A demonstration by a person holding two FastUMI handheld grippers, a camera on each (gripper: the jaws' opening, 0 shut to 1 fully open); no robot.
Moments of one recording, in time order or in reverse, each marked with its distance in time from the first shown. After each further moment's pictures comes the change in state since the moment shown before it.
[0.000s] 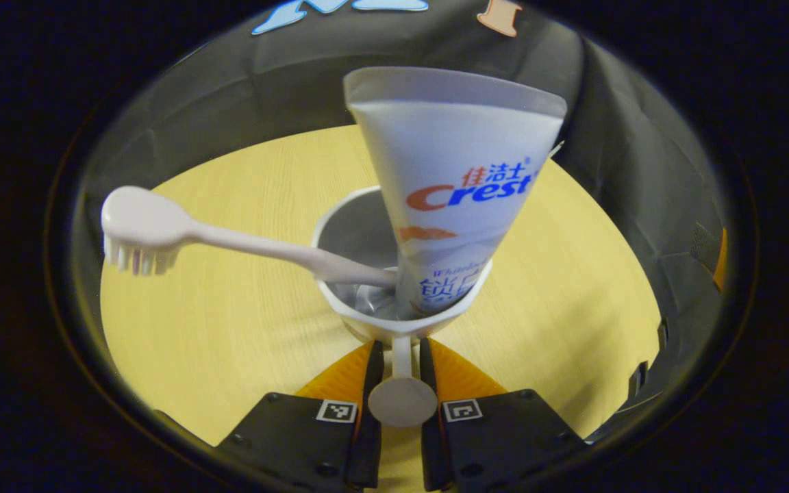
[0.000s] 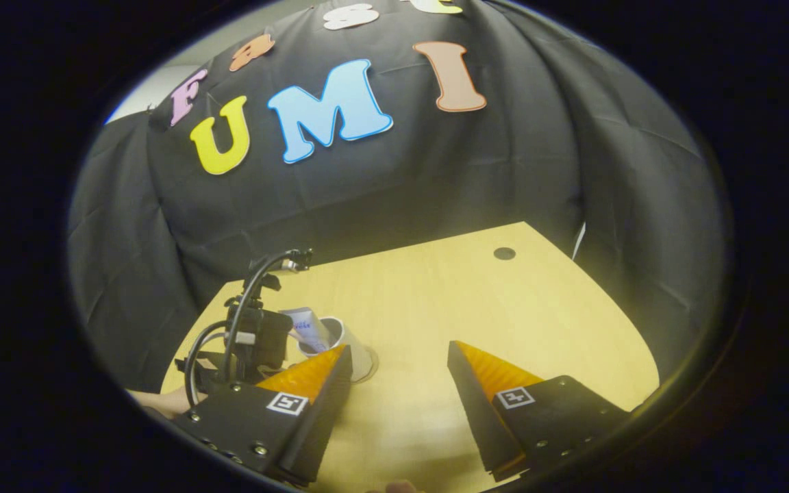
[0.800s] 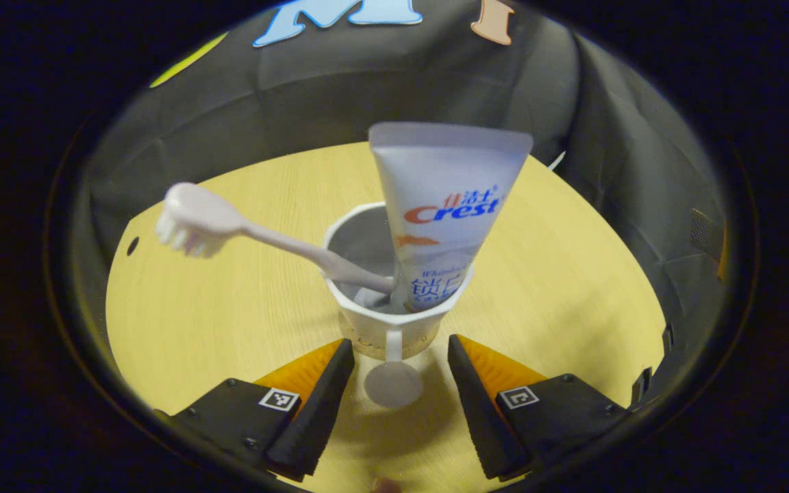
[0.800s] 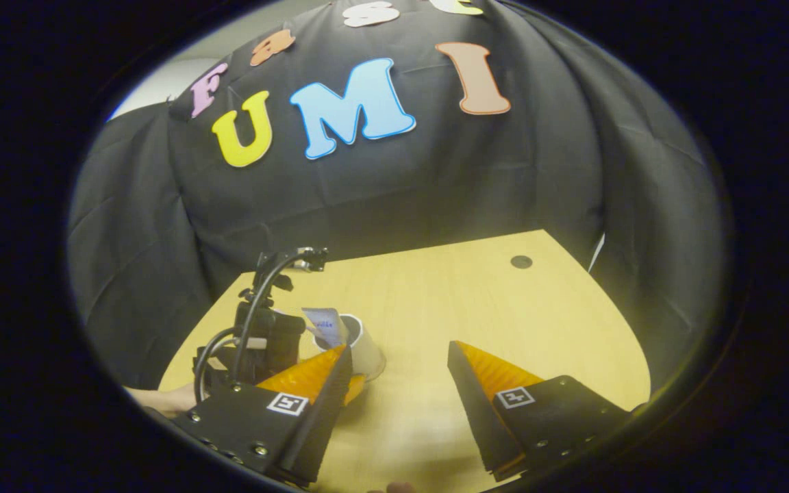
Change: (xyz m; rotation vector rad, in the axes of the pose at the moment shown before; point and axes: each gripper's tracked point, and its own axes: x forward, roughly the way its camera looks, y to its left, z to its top) left arm -0.019 -0.009 0.019 -0.020 -0.121 0.024; right arm -0.007 0.012 0.012 -0.097 0.003 0.085
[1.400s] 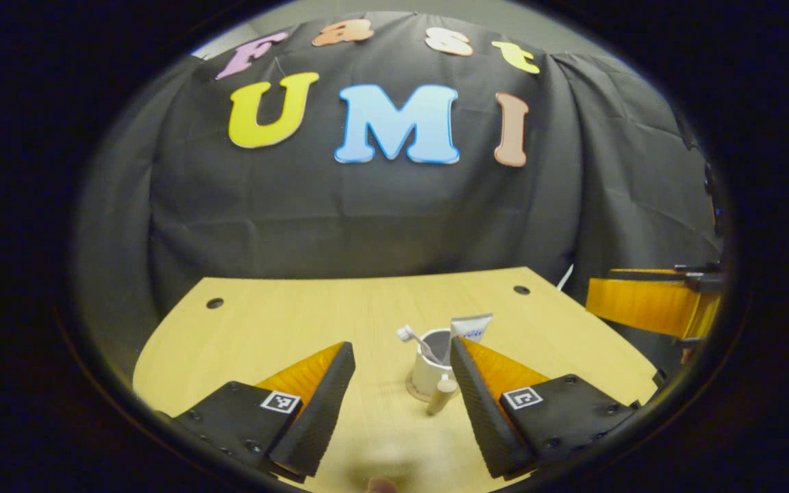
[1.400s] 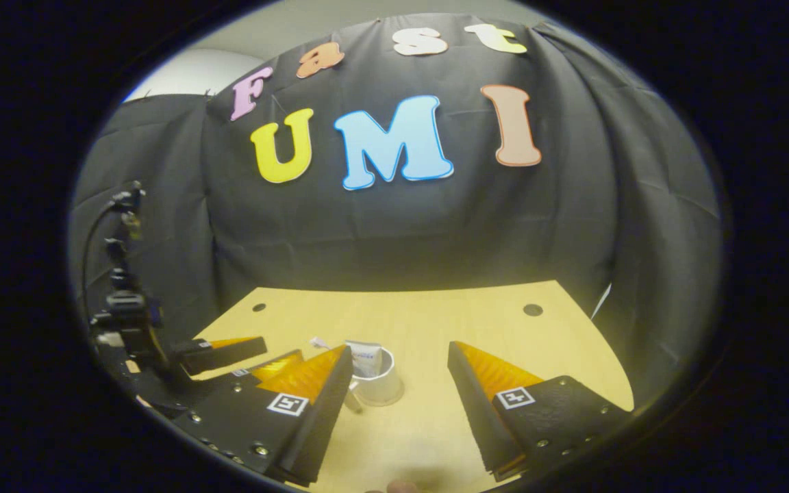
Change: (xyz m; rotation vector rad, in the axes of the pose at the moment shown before) left arm -0.181 0.047 0.067 -0.045 -0.593 0.137; right arm -0.030 0.056 0.043 -0.121 -0.182 0.007
